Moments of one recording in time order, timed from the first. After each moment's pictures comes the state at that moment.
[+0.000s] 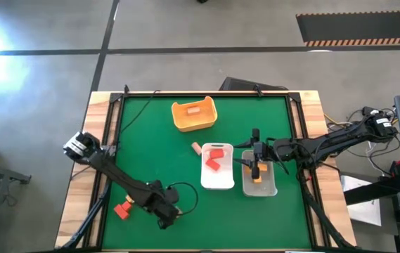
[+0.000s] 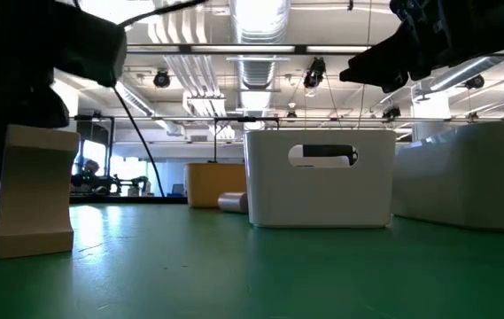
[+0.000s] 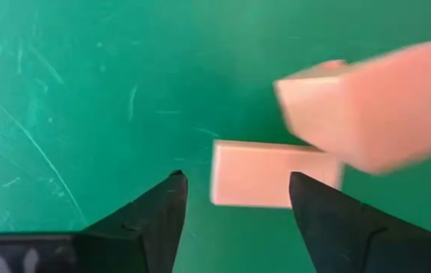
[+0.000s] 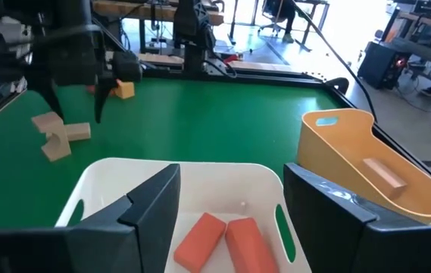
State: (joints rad) left arm -0.61 1.77 1.16 -0.75 -0.06 -1.01; right arm 0.17 1.04 0.39 0.43 0.23 -0.05
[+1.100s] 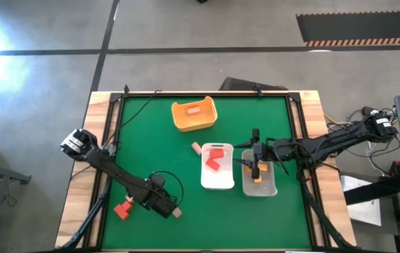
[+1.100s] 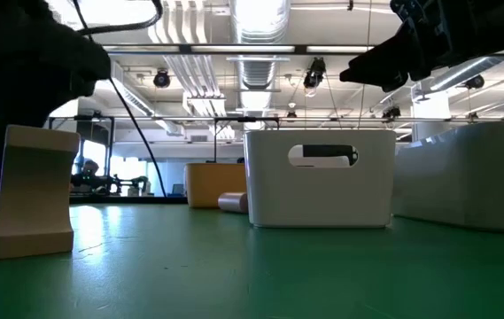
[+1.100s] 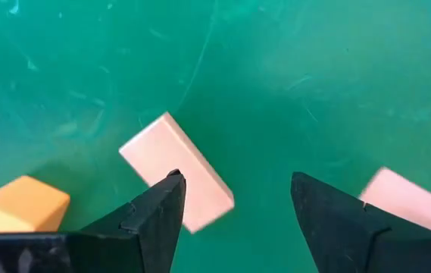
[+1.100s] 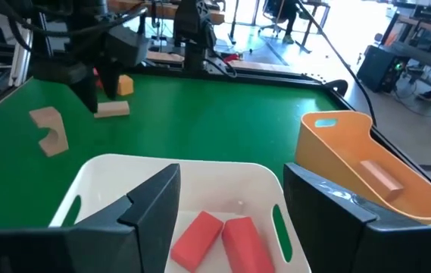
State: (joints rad) left arm -0.59 1.73 1.15 -0.94 -0.06 -1.85; right arm 0.17 1.04 0.39 0.42 0.23 -0.07
